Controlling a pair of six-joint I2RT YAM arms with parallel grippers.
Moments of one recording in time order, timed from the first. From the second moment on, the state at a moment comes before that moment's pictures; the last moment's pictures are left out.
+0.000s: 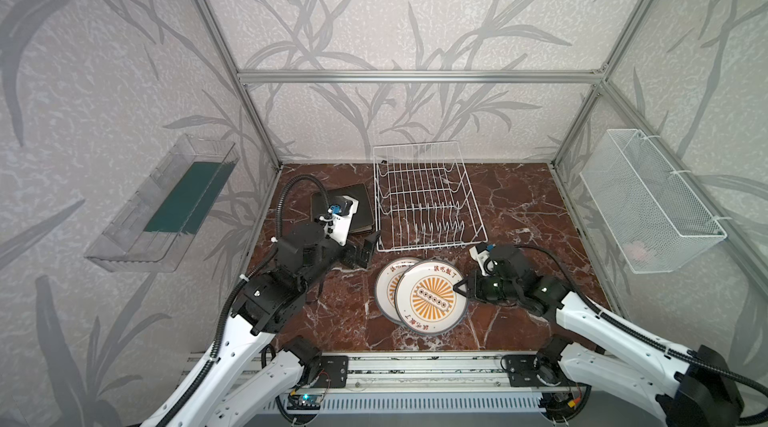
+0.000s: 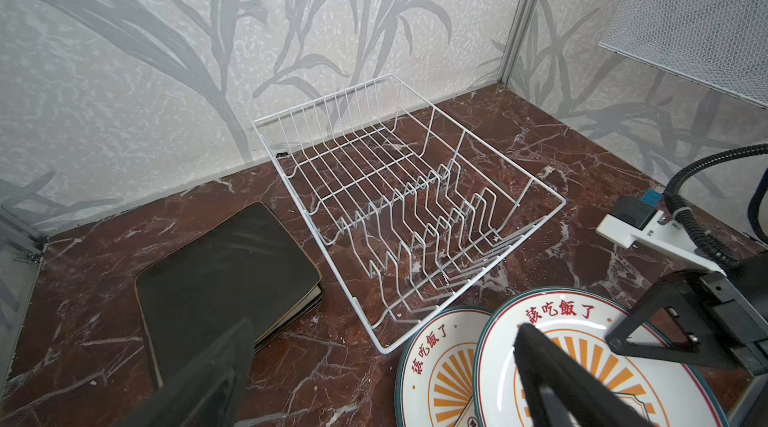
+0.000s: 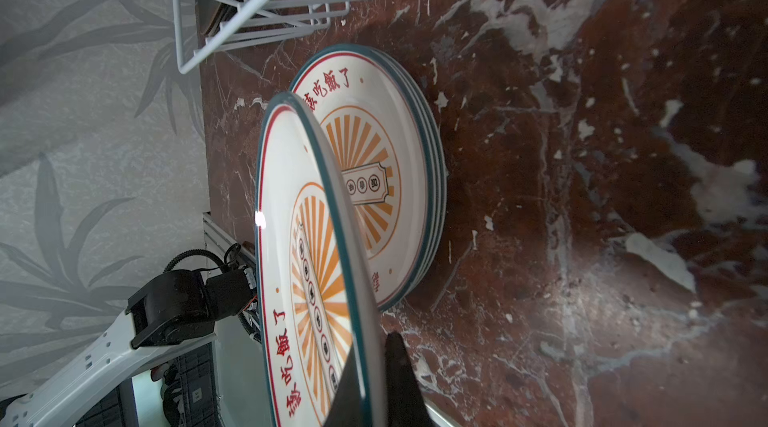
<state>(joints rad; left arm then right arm) -0.55 0.74 0.96 -0.56 -0.05 -0.05 0.69 0.98 0.53 -0.33 -0.38 0.93</state>
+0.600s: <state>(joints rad) -0.54 0.73 0.91 -0.57 -0.10 -0.07 0.75 1.23 0.50 -0.04 -0.31 1.04</state>
